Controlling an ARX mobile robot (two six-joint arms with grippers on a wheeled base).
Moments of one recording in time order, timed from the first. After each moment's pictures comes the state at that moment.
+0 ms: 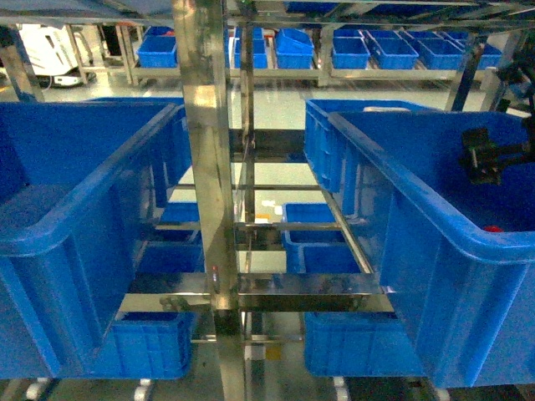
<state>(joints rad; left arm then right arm) -0.04 1.04 0.59 0.24 0.15 0.09 -0.03 2.08 1.30 0.21 -0.08 -0.19</state>
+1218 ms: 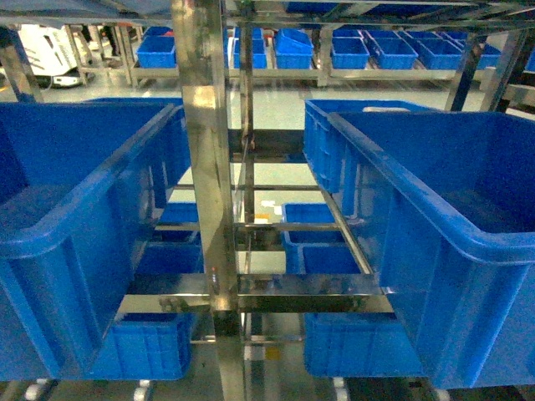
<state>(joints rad) -0.04 1.04 0.59 0.24 0.15 0.09 0.00 0.90 0.35 0.48 -0.01 0.03</state>
